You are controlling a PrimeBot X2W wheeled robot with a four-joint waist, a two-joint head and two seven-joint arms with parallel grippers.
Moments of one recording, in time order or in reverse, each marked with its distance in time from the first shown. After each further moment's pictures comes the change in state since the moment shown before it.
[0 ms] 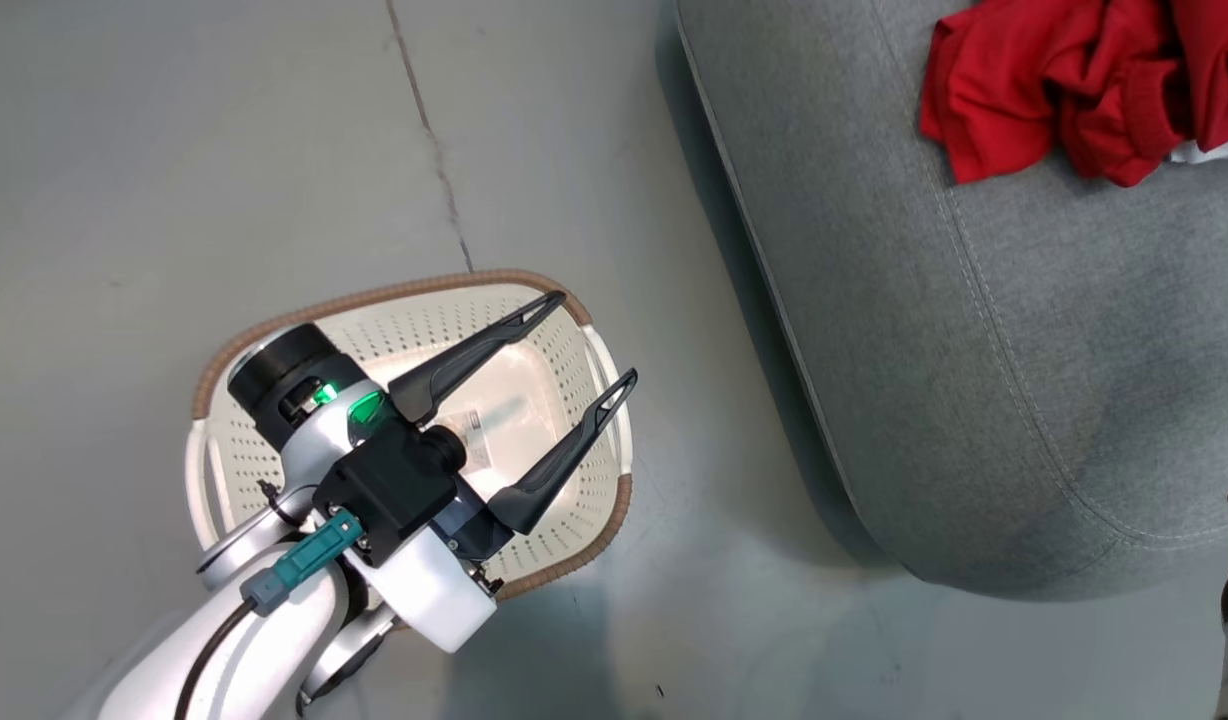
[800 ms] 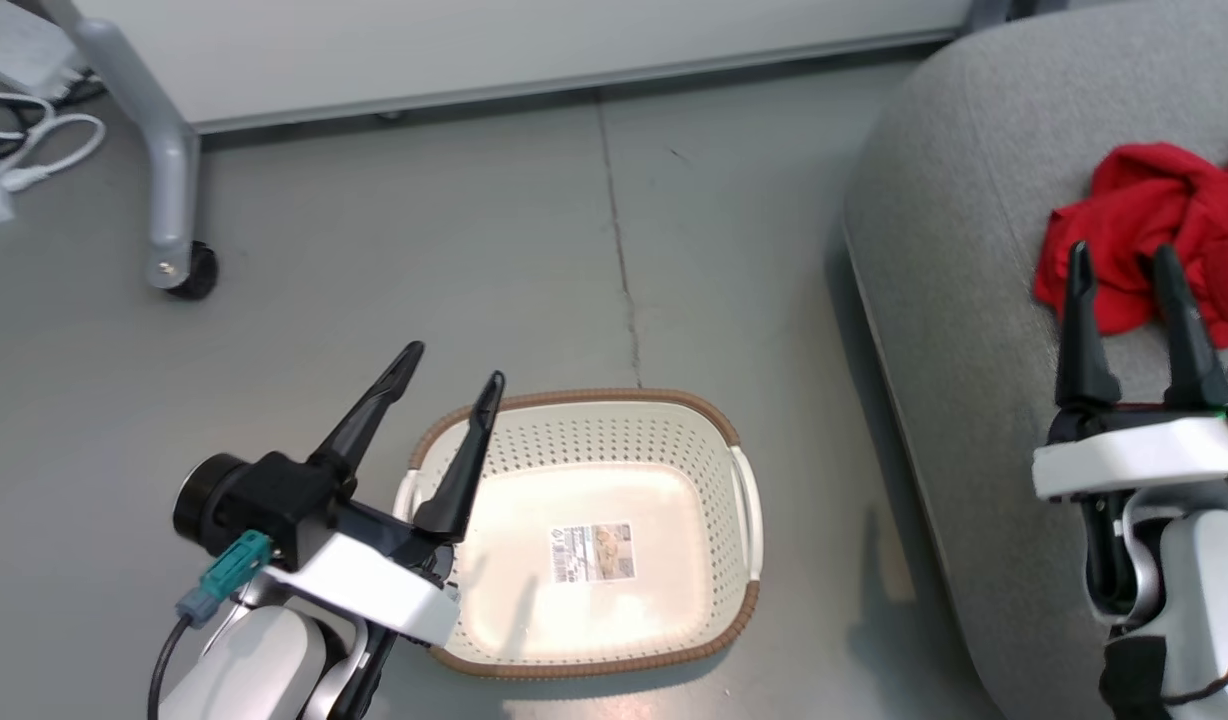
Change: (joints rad) left arm 0.201 -0.104 0.139 0.185 -0.189 0.164 -0.112; right arm 0.382 0.034 0.380 -0.288 -0.012 0.000 0.000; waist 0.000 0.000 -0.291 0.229
